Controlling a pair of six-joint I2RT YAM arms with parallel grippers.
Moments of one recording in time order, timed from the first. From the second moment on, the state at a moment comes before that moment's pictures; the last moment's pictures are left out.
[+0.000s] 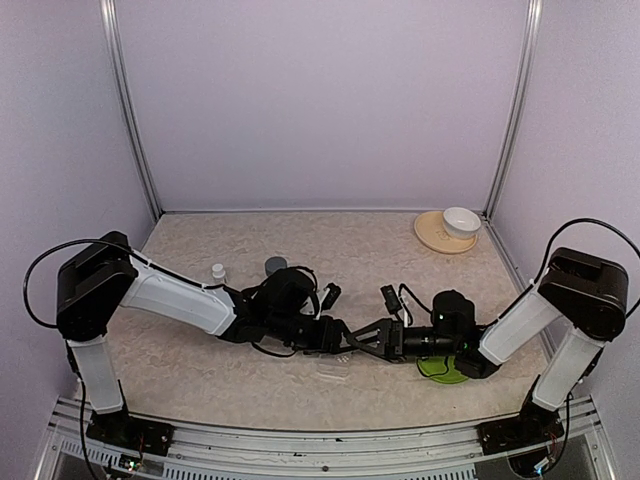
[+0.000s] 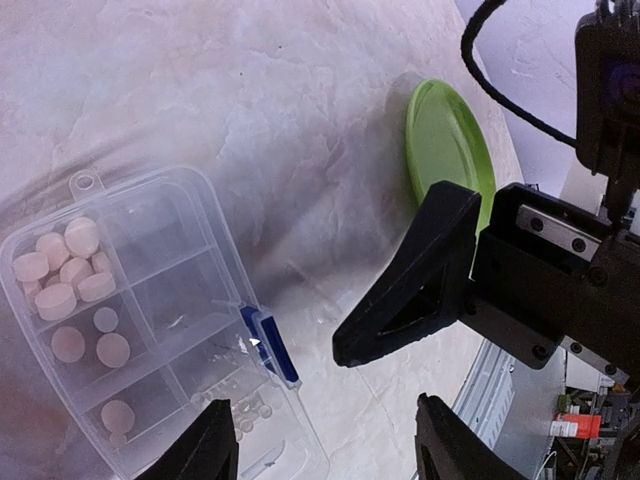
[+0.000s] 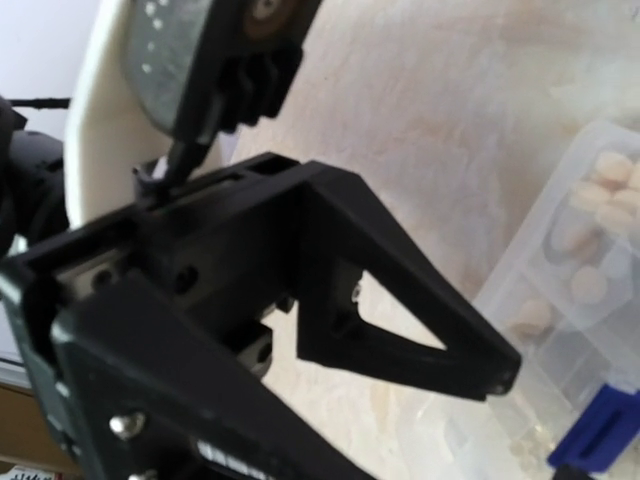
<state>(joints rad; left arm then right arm) -1.01 1.89 1.00 0.21 0.34 -0.76 0.83 1.69 0.36 1.09 -0.53 0.96</state>
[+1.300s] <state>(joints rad) -1.00 1.87 0.96 0.24 0.34 -0.76 0.83 1.91 0.38 1.32 -0.52 1.04</state>
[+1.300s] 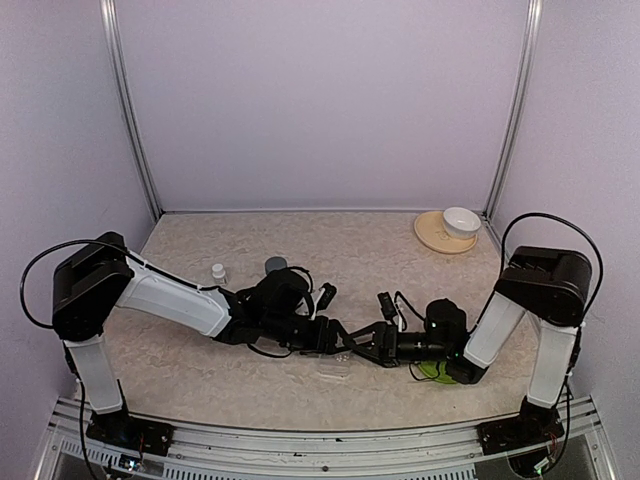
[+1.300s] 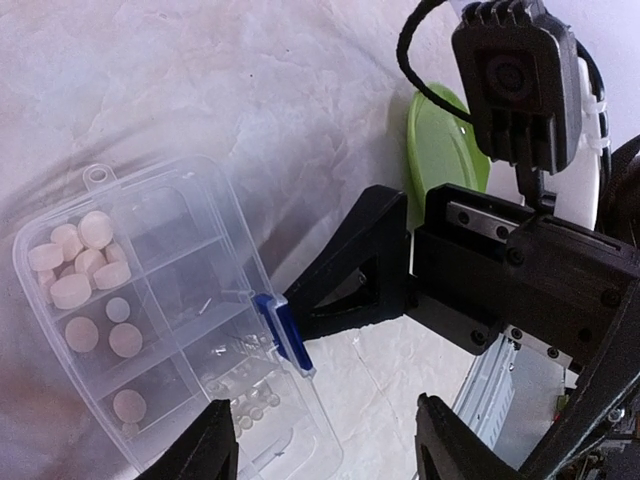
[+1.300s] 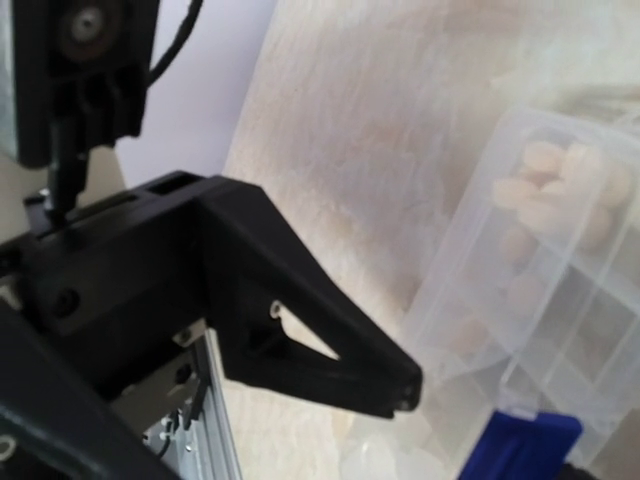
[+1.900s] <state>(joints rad) -1.00 1.87 0.96 0.25 0.34 -0.76 0.82 1.83 0.33 1.31 -0.51 1.05</state>
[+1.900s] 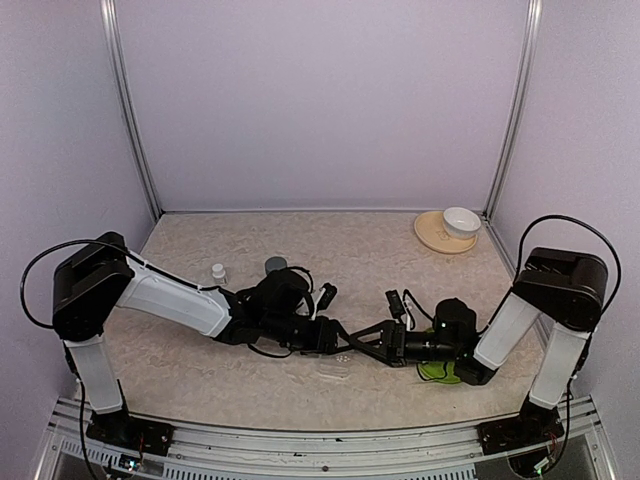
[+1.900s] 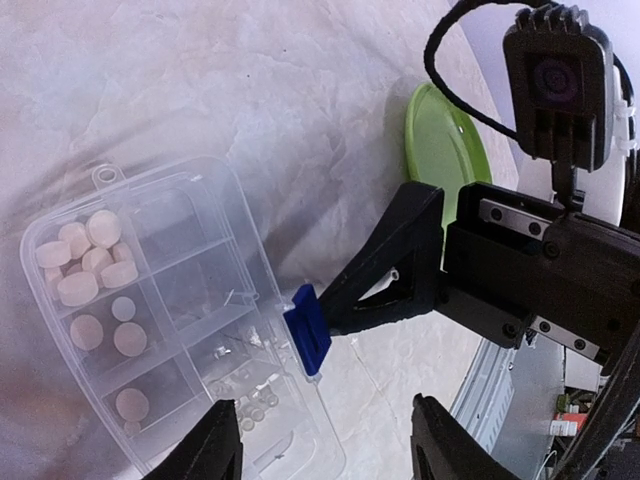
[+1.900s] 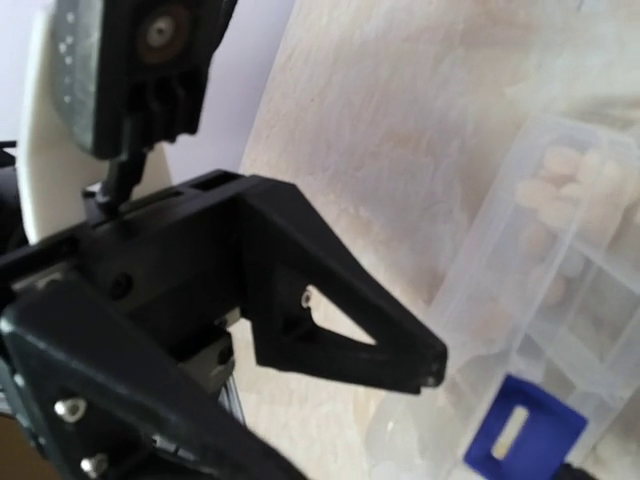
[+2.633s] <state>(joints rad) -1.01 1.90 0.99 0.22 0.34 -0.75 0.82 1.81 0.32 1.28 -0.50 1.05</state>
